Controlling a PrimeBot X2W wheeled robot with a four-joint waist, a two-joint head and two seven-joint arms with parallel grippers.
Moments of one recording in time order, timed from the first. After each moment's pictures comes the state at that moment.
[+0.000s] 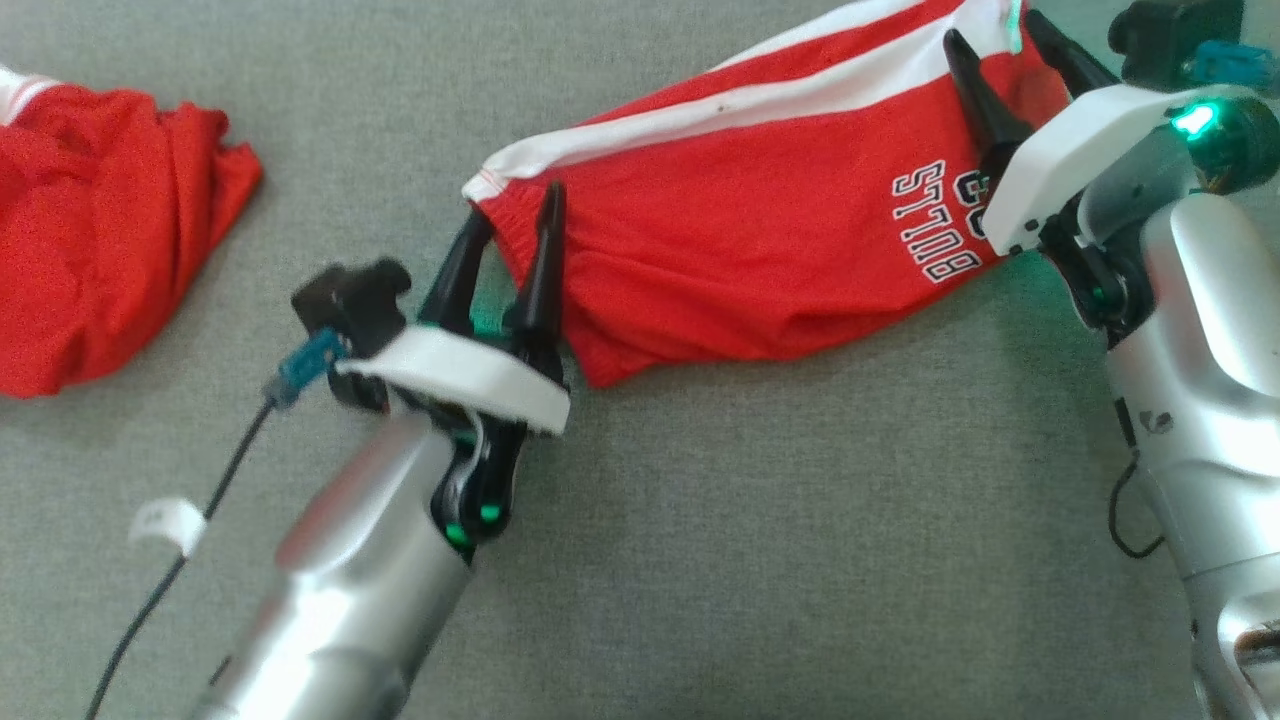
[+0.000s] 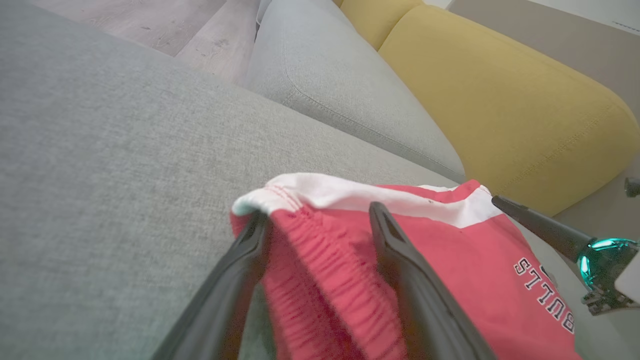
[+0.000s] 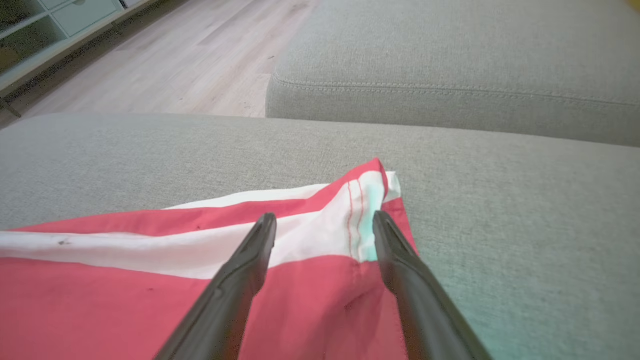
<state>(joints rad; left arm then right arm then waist) -0.63 0.11 -0.64 0.49 -0.90 -0.05 -0.22 -0.80 -0.23 0.27 0.58 0.35 0.13 0.20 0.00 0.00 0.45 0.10</state>
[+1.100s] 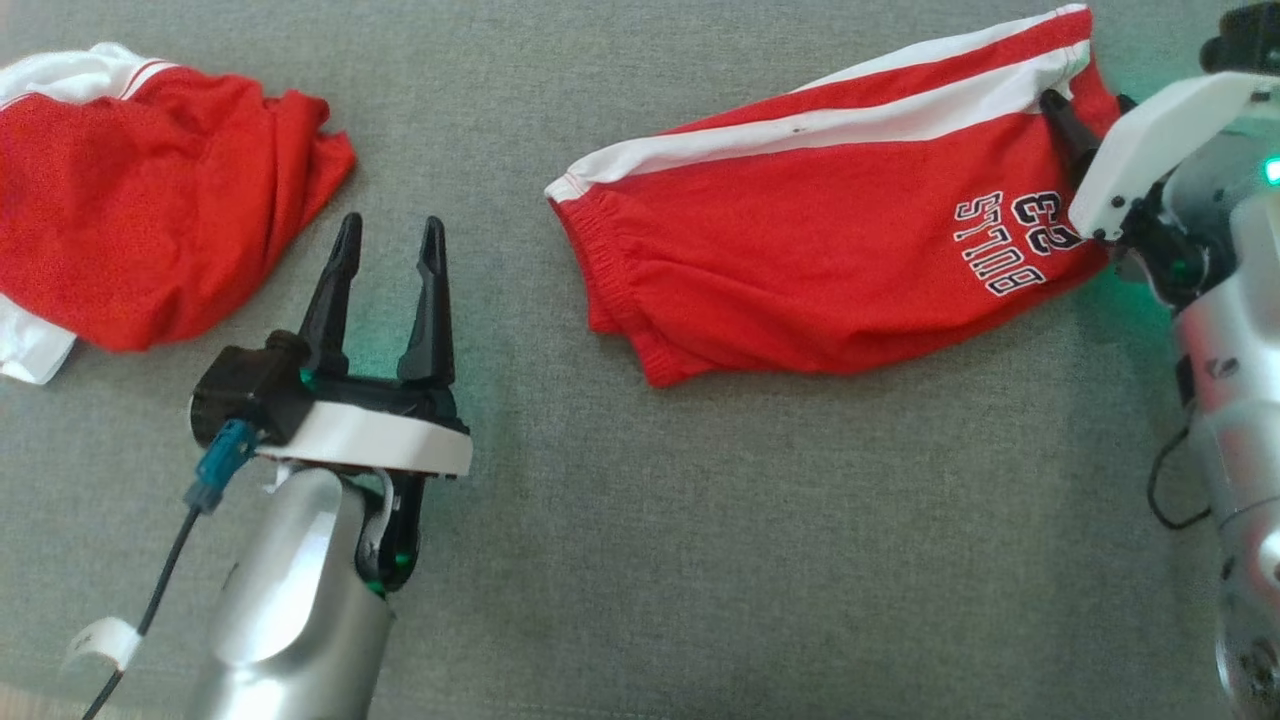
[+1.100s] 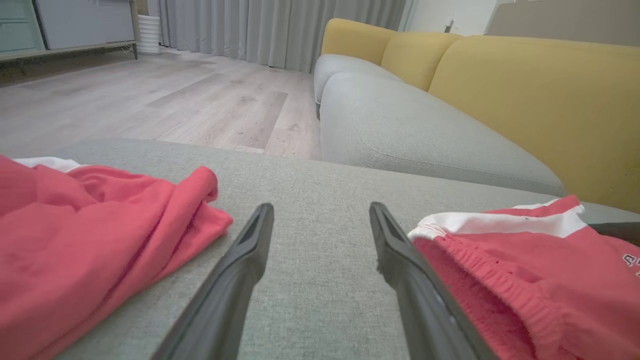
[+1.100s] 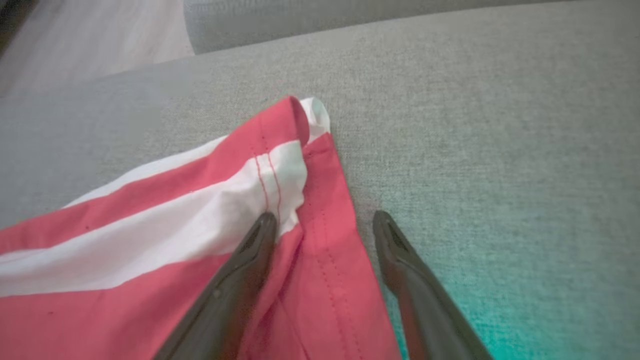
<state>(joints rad) -0.42 0.09 -0.25 0.38 -0.38 -0.11 -0.25 -0.91 -0.22 0.06 0.93 0.33 0.13 0.39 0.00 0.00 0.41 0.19</state>
